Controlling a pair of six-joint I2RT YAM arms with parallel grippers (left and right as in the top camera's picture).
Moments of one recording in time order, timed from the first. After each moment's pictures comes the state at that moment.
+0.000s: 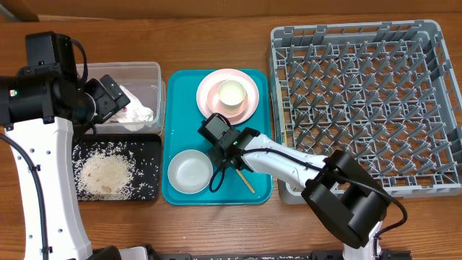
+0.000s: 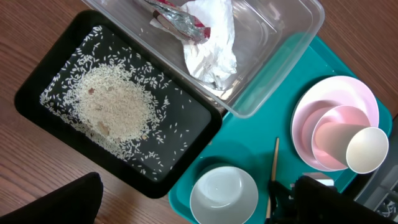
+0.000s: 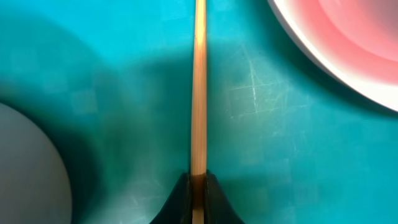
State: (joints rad) left arm 0.17 1.51 1.78 -1.49 -0.02 -0.55; right arm 0.86 1.99 1.28 -0.50 0.09 0.22
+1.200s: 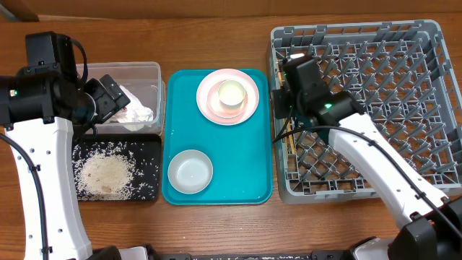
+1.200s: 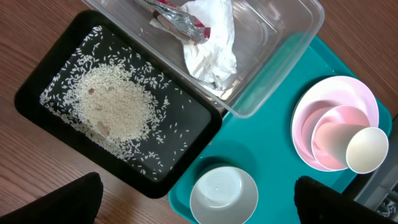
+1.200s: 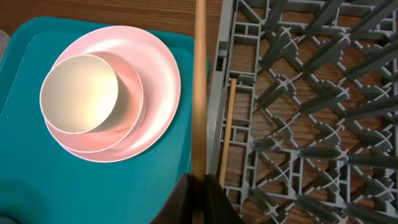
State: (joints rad) left arm 0.17 1.51 1.78 -1.49 -0.02 -0.55; right arm 0.44 1.59 1.29 -0.65 0.09 0.25
